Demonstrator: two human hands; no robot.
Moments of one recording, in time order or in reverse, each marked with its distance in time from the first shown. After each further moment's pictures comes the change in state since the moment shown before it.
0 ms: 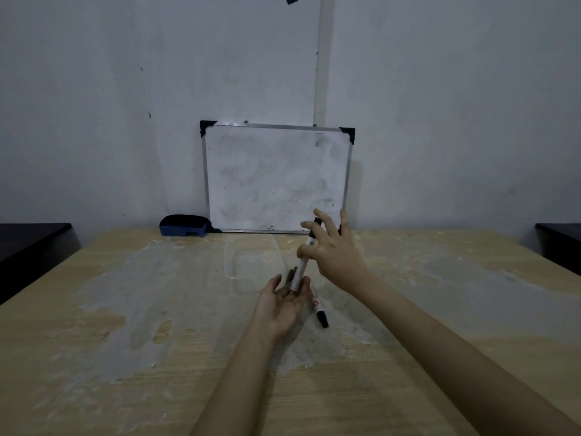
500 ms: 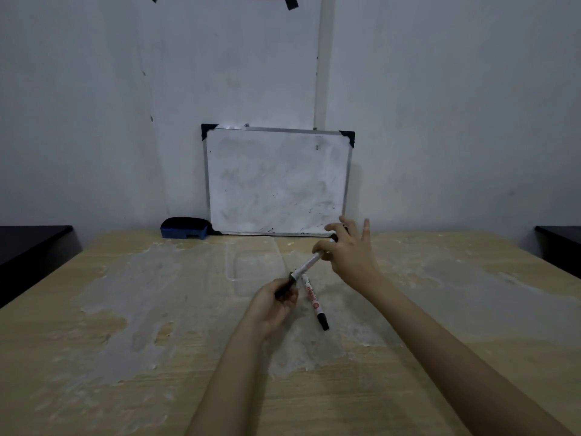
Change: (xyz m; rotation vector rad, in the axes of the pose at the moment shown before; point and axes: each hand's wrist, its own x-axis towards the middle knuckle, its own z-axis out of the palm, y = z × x) left_hand -0.001 0.011 0.003 0.392 0.131 0.149; right_hand -0.007 0.020 0.015 0.133 -0.062 0.236
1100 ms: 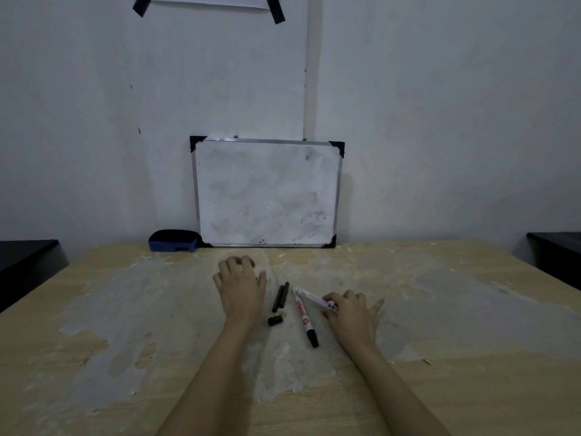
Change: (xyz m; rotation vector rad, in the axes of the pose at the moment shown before) left_hand 0.032 0.026 -0.001 1.769 0.692 0.877; right_hand -0.060 -0.006 0.039 0.211 -0.285 0.527
